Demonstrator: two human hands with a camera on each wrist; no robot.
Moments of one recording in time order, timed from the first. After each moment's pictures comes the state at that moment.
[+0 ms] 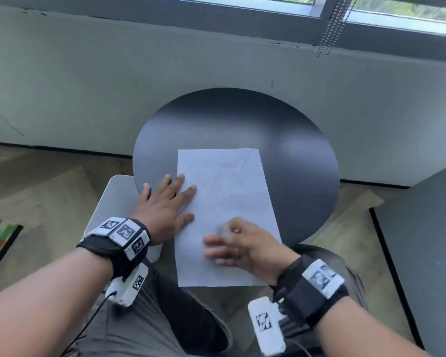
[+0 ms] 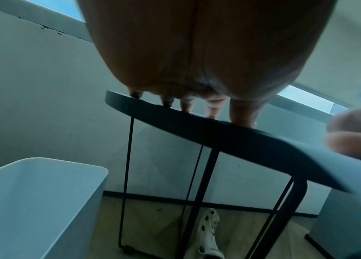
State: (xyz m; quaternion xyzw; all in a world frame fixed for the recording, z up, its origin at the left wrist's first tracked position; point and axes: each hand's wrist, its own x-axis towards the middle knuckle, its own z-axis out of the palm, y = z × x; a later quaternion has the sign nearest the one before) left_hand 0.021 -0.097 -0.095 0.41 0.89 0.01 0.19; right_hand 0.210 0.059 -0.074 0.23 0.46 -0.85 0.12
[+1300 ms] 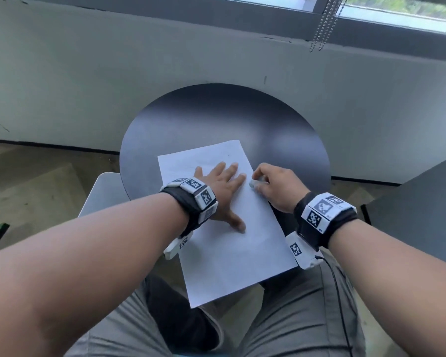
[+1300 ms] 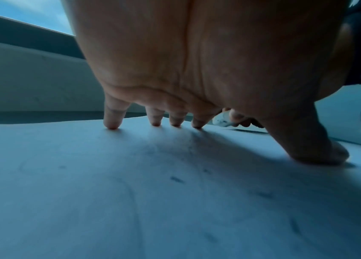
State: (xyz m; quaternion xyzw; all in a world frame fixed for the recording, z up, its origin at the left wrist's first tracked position) left_hand 0.055 0.032 -0.064 0.52 0.82 -0.09 0.21; right_hand 0.163 0.188 -0.063 0.23 0.94 -0.26 0.04
